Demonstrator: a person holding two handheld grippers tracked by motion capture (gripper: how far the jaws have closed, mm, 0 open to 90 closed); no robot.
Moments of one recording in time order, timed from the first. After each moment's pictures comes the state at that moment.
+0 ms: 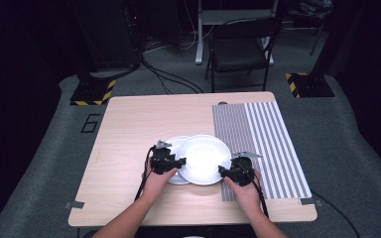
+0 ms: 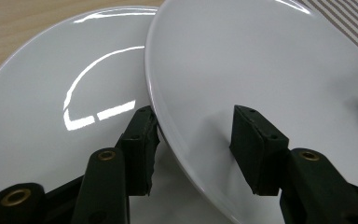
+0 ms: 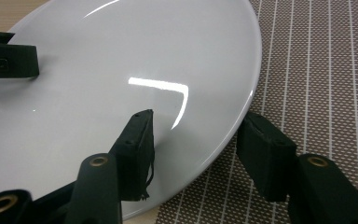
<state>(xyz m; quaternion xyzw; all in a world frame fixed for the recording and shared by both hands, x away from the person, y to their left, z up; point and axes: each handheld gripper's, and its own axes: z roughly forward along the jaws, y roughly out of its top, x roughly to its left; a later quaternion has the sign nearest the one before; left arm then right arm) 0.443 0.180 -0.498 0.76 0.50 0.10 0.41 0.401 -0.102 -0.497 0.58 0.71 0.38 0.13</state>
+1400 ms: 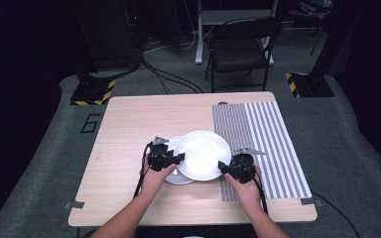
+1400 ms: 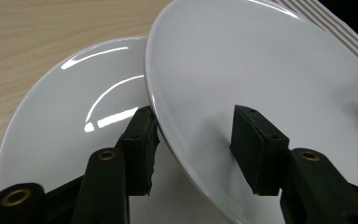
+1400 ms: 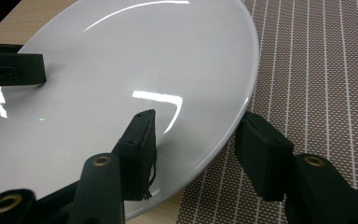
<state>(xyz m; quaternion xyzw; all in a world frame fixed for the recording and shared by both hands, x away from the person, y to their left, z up) 0.444 0.185 -0.477 0.75 0.50 0.10 0.43 0.401 -0.102 -0.480 0.58 0.69 0.41 0.13</state>
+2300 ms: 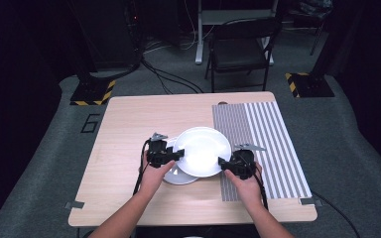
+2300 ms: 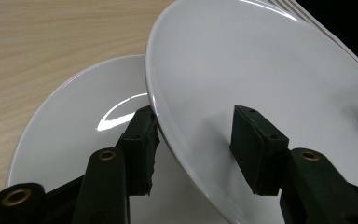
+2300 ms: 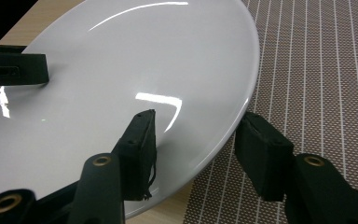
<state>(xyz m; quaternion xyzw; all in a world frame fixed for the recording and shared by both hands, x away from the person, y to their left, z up) 0.448 0.186 -0.465 0.74 0.50 0.10 0.44 0.406 -0.102 -0.466 0.57 0.69 0.41 0.14</state>
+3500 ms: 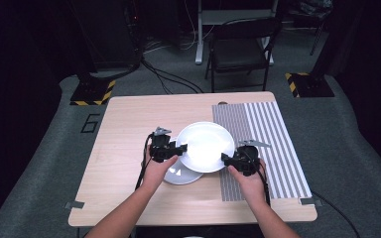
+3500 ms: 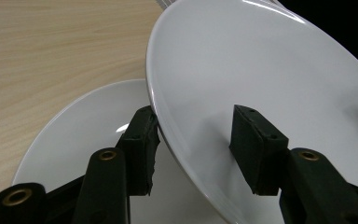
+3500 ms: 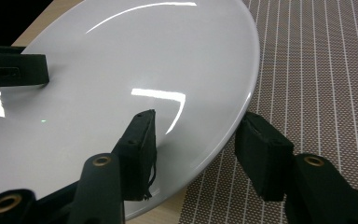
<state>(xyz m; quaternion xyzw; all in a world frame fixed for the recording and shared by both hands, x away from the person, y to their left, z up) 0.455 0.175 -0.447 0.74 0.49 0.11 0.44 0.409 -0.111 -0.451 0.58 0.68 0.42 0.15</state>
